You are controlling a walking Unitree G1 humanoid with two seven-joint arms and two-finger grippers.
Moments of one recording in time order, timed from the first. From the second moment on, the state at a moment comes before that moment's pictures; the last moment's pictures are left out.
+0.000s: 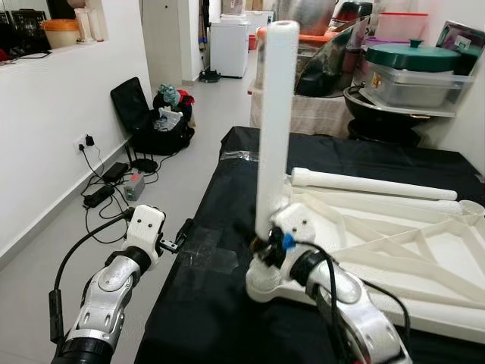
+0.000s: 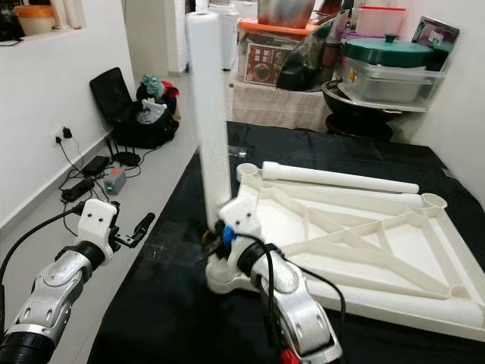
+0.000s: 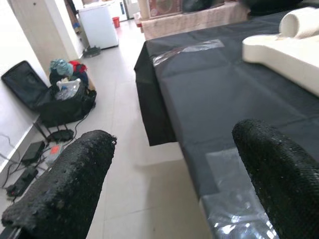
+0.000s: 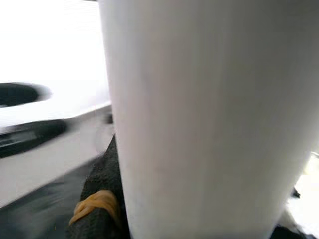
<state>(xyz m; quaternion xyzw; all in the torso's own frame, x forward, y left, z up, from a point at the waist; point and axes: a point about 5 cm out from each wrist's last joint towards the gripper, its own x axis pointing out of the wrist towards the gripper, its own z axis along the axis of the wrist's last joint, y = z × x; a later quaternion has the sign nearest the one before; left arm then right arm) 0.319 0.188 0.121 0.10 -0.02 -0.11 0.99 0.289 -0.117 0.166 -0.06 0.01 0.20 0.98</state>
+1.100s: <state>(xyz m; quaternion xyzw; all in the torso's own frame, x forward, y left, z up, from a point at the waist) 0.322 0.192 0.120 0.10 -0.02 -0.10 0.99 0.277 -0.091 0.198 0.06 -0.07 0.43 0.90</state>
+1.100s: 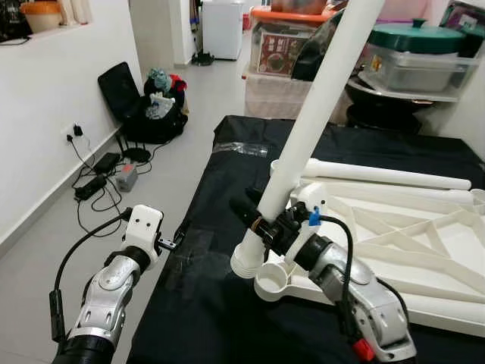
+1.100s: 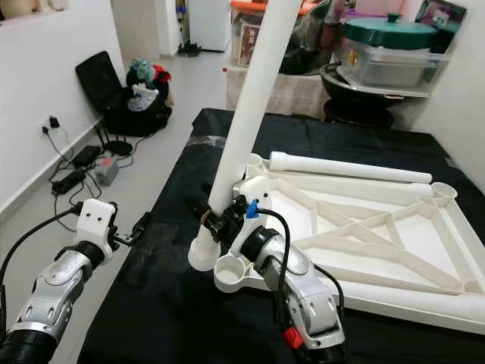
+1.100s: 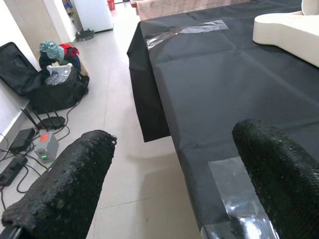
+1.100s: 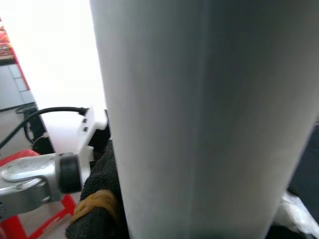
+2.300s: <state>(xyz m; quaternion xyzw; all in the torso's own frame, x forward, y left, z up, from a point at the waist) 0.322 0.194 0.115 0.09 0.00 -0.10 0.99 0.292 -0.141 0.163 0.17 -0.06 0.32 0.93</state>
